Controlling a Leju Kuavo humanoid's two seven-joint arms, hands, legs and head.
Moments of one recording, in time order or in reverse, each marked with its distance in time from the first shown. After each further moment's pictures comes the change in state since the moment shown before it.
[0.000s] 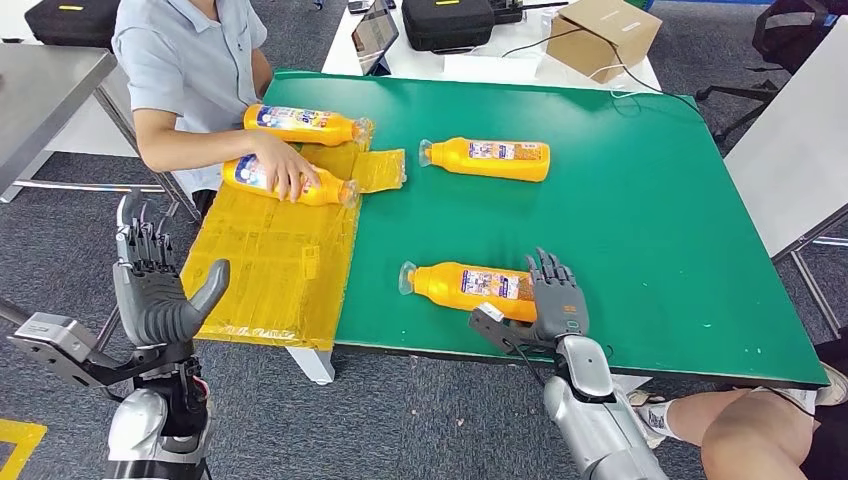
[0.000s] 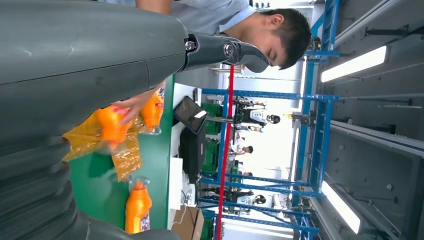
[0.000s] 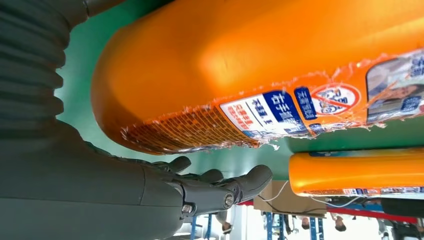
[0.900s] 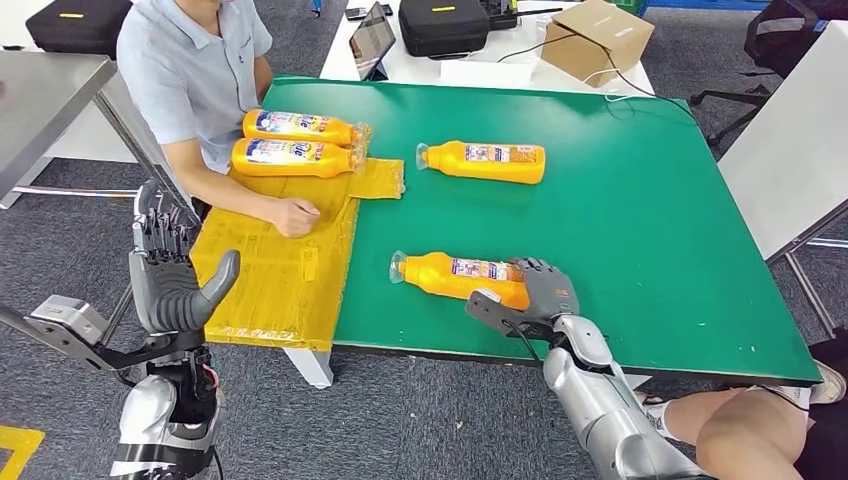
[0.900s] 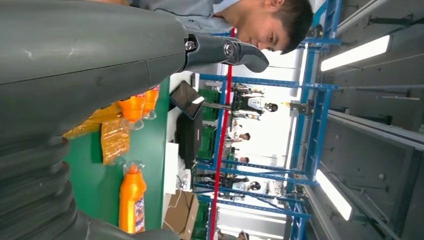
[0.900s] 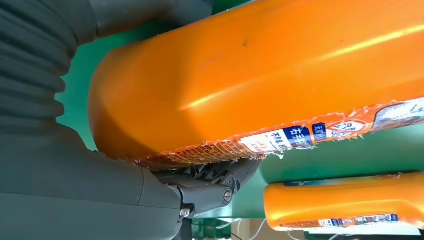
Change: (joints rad) left arm -0.050 0.002 -0.020 0.064 0.039 -0.017 0.010; right arm -0.153 0.025 -0.032 0.245 -0.170 0.133 -0.162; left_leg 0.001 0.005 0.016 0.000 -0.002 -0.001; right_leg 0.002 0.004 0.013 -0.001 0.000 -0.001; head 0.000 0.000
